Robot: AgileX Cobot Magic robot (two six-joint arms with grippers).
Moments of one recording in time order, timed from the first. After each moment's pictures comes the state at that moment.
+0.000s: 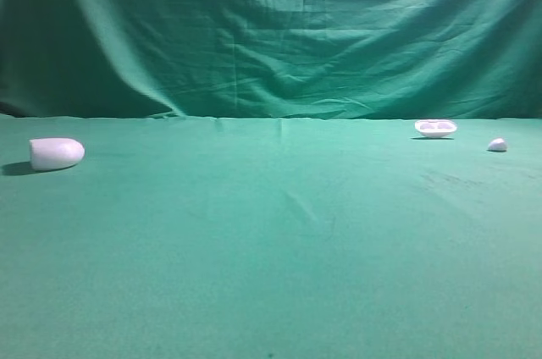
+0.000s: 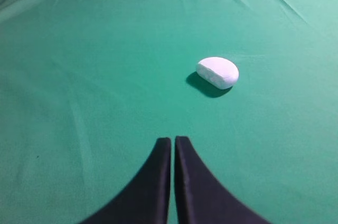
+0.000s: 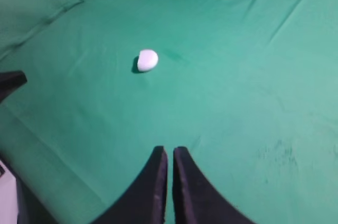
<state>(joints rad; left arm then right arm) -0.13 -0.01 0.02 0.07 0.35 -0.06 0.76 0.60 -0.77 -0.04 0.77 0.14</state>
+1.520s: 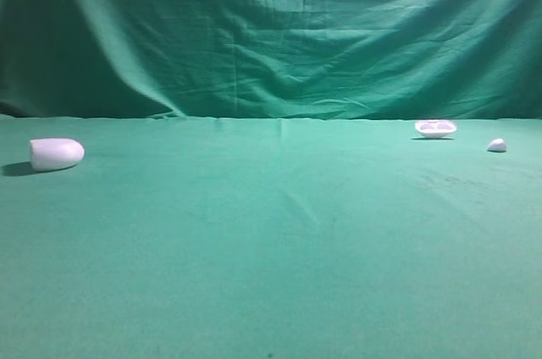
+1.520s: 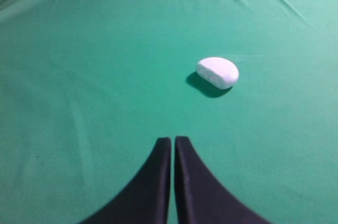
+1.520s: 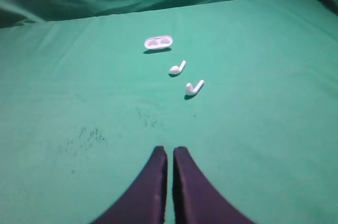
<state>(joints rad) -0.13 -0.01 0.02 0.07 0.35 -0.06 0.14 -0.01 0.03 -0.13 0.36 0.17</state>
